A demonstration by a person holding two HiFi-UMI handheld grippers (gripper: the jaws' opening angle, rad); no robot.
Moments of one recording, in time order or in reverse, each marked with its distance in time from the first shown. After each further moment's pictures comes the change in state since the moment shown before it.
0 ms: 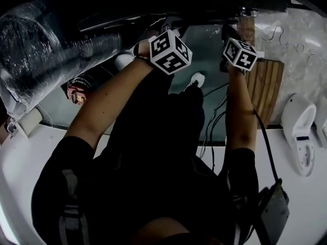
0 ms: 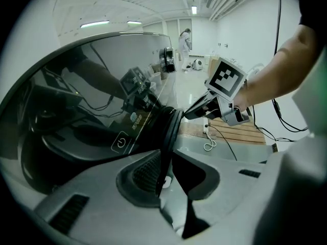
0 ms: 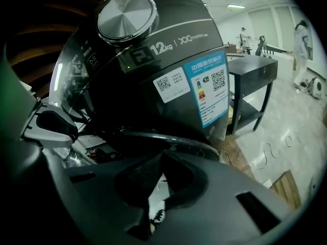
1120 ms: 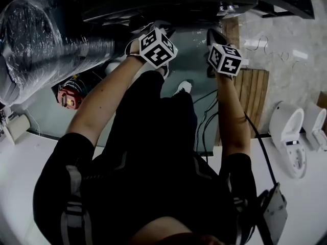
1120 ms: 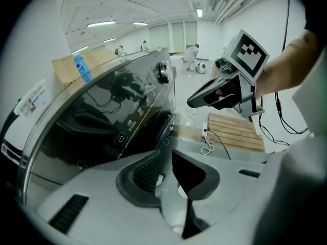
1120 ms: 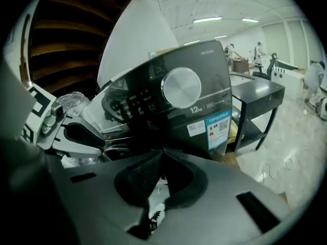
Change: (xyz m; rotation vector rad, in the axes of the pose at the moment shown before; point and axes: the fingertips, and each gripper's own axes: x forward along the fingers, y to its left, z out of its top) left arm -0.030 -0.019 0.002 -0.061 -0.012 0.019; right arm -0.077 0.051 0.035 -0.181 -0.078 0.042
